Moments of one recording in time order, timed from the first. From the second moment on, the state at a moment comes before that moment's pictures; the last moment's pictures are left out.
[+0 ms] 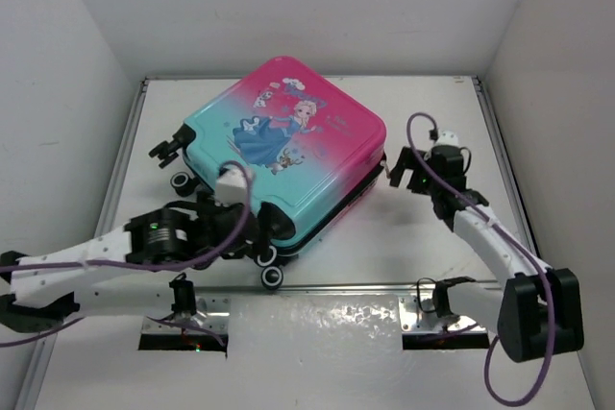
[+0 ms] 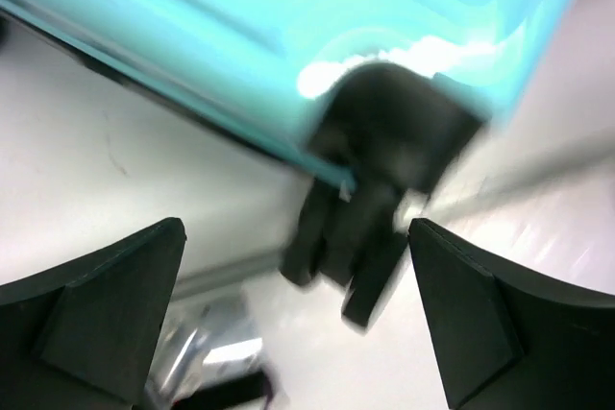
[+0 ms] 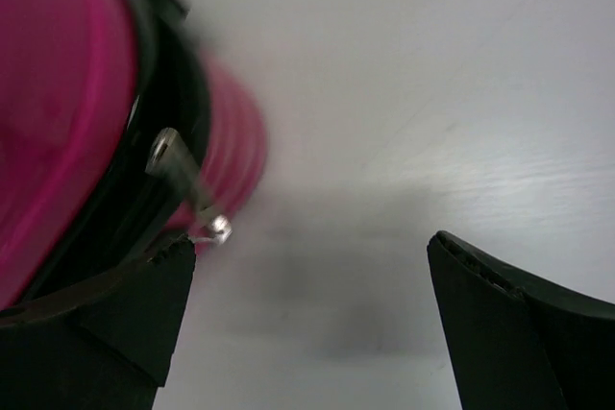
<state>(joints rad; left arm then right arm) -1.29 0.96 1.11 -1.23 -0.60 -0.86 0.10 1.13 0.60 -0.08 0.03 0.31</state>
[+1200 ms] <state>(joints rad) -0.39 1.01 1.66 -0.97 -0.69 -0.58 0.87 1.77 0.94 0.41 0.12 0.48</state>
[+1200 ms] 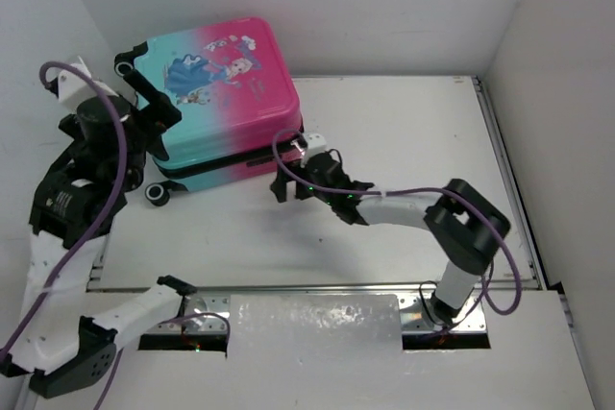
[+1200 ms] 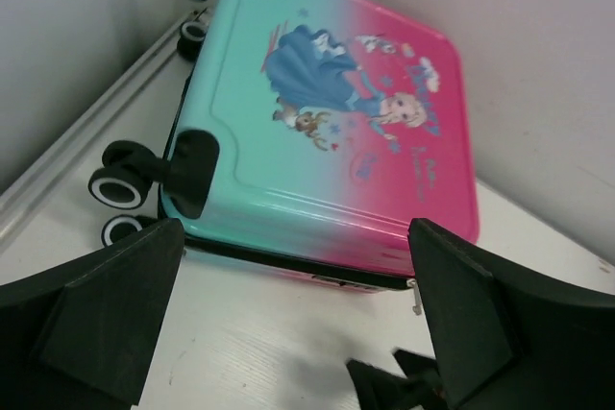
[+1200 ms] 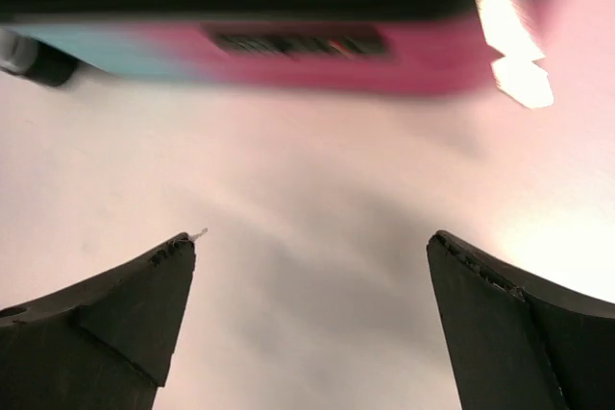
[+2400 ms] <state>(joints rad) 0.36 1.25 0.94 -0.35 -0.10 -1.35 0.34 2.06 1.40 0.23 -0.28 0.32</state>
